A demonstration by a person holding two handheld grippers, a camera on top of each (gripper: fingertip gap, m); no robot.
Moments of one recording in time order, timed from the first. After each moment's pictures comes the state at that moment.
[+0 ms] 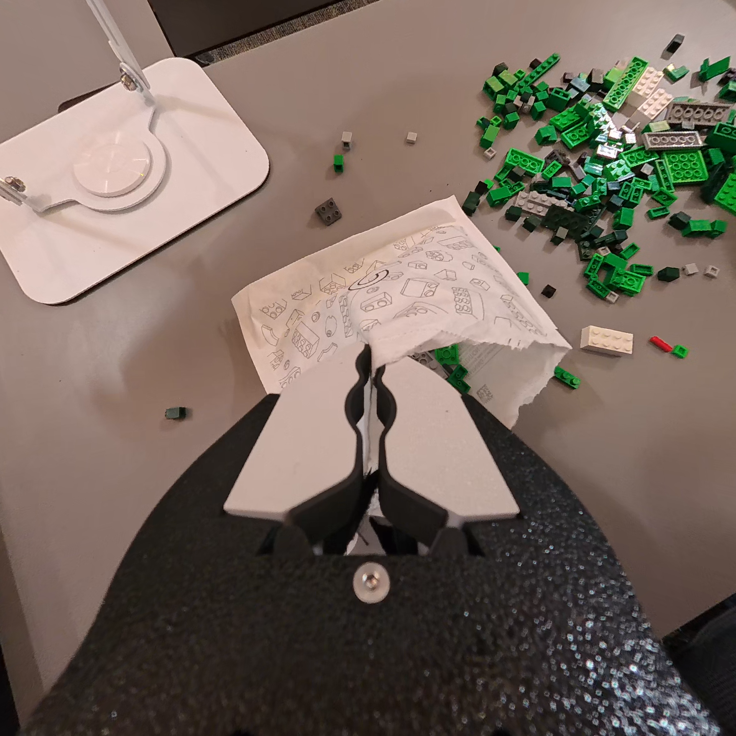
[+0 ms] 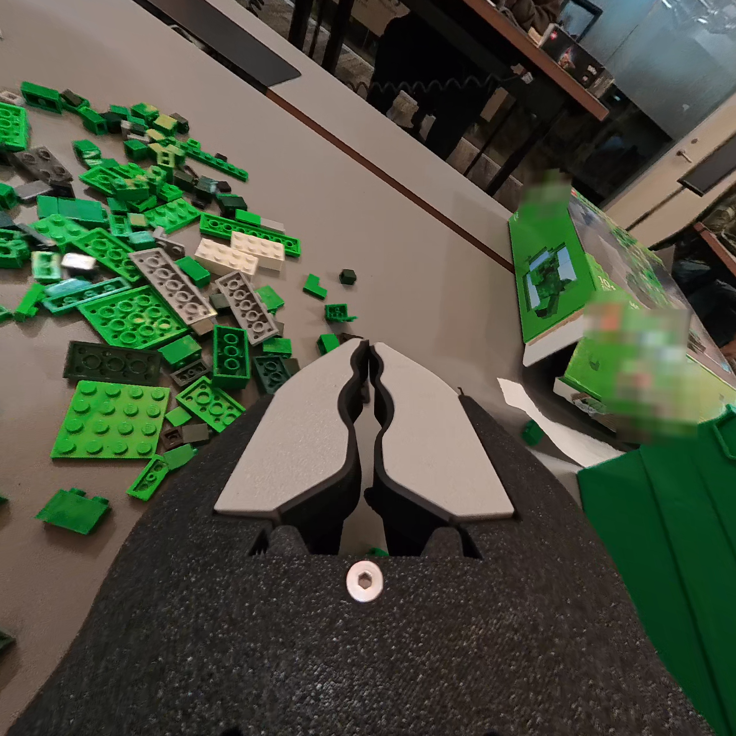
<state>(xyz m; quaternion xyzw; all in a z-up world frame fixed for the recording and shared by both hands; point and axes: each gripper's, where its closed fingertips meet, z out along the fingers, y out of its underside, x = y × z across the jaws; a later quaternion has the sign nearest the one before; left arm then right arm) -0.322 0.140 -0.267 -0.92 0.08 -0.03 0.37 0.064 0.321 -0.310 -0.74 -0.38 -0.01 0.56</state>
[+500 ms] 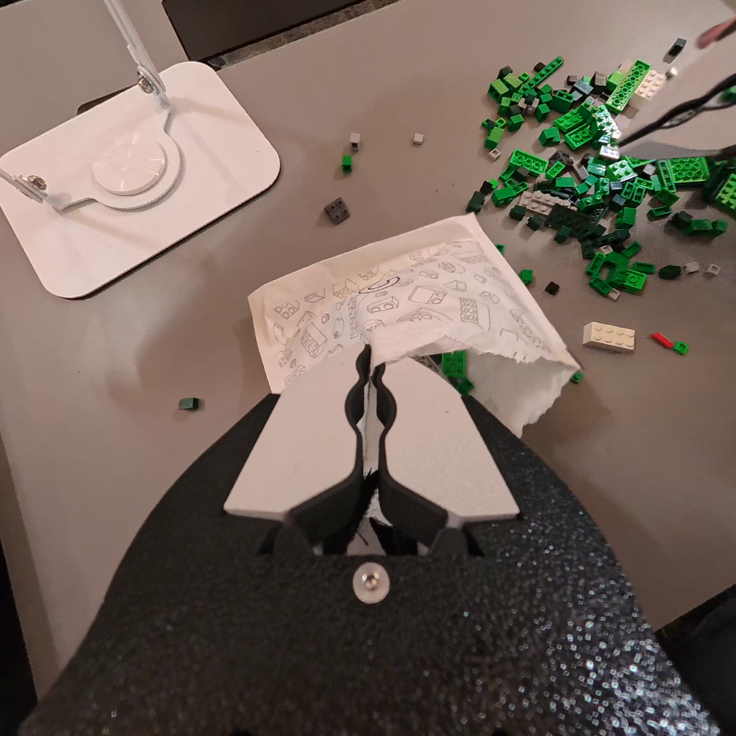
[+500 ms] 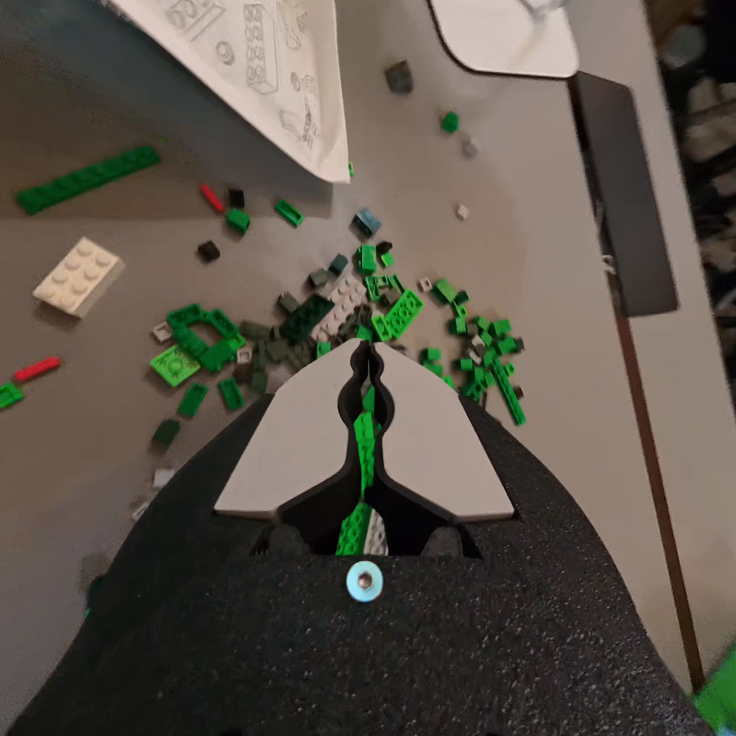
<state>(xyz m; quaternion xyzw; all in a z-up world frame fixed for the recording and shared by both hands) -0.328 0.134 -0.261 -0.92 0.08 -0.03 0.38 -0.128 0.262 -0.314 -0.57 -0.73 0.14 0.34</state>
